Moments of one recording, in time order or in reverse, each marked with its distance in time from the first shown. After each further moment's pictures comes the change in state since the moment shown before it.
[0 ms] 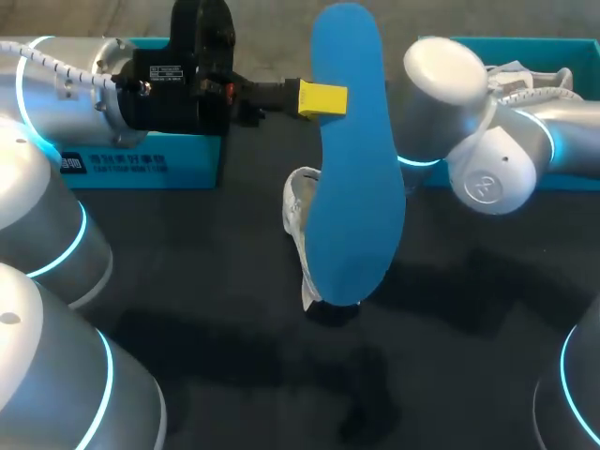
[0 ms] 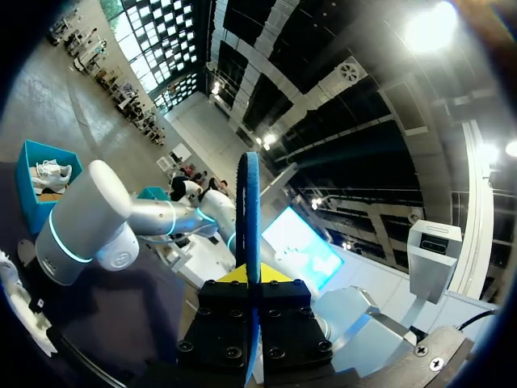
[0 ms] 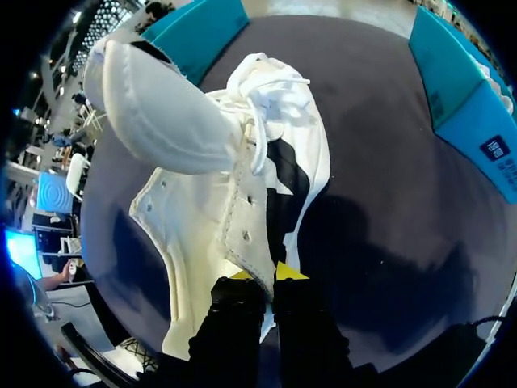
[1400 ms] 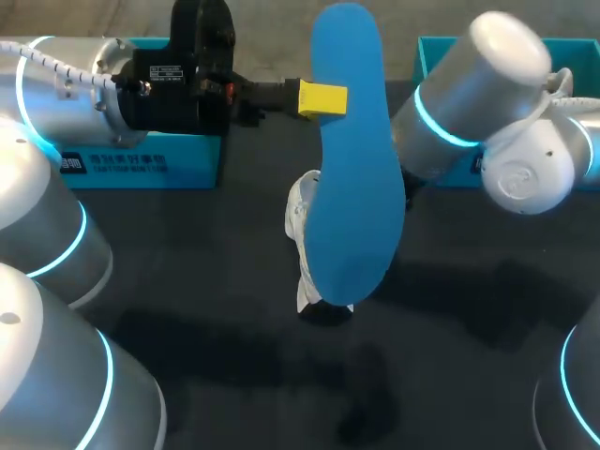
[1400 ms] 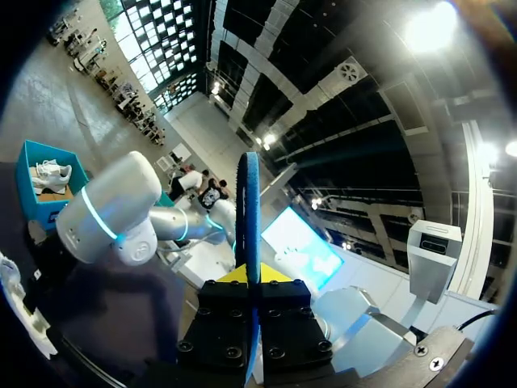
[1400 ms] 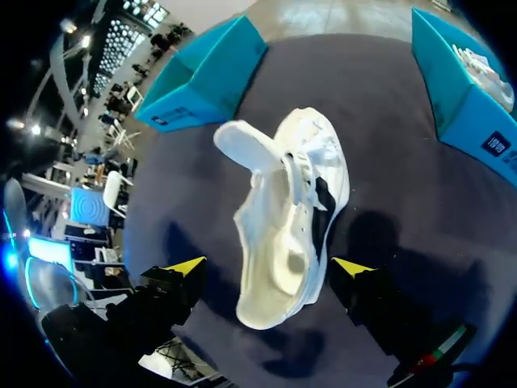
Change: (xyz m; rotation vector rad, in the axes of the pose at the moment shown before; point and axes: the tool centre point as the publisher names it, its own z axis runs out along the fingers) left arm 0.000 0.000 0.000 0.000 0.000 0.000; right arm 0.029 0.010 -0.068 -0.064 0.228 0.031
